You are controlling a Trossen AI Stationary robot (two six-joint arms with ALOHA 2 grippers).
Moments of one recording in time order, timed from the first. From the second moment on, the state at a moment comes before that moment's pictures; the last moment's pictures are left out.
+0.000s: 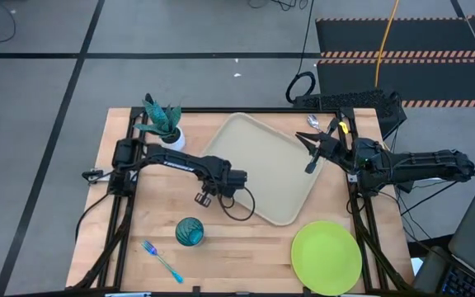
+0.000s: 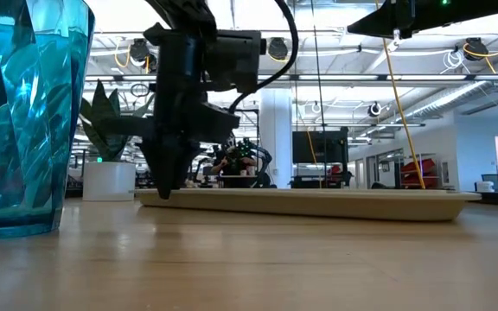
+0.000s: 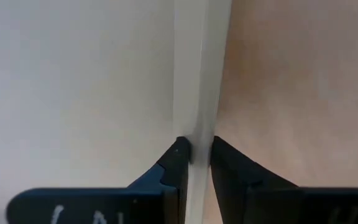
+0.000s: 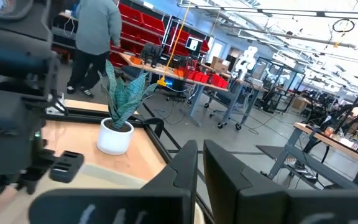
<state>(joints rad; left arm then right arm) -0.03 2.01 1.40 -1.04 -0.09 0.46 -0.03 0.66 0.45 0.26 0.48 -0.35</state>
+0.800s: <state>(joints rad) -0.11 2.01 1.64 -1.22 -0.04 -0.02 -0.03 0.66 0.45 0.29 0.47 -0.33</state>
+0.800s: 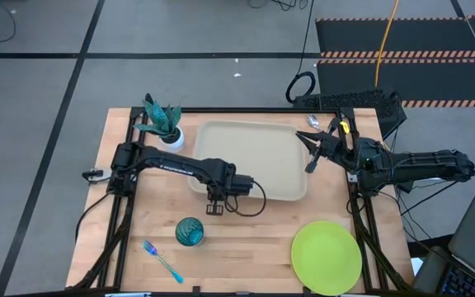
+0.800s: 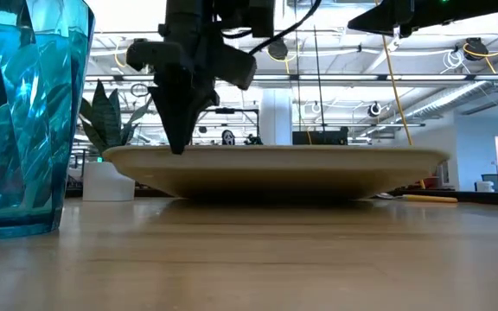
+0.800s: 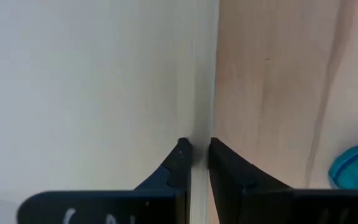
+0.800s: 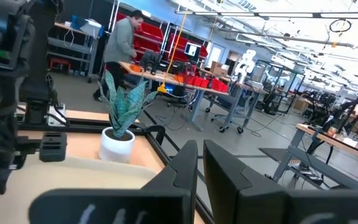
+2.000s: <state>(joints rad) -0.25 2.01 1.64 -1.14 0.06 -0.29 -0.03 0.66 0.45 0.31 0.47 -0.32</state>
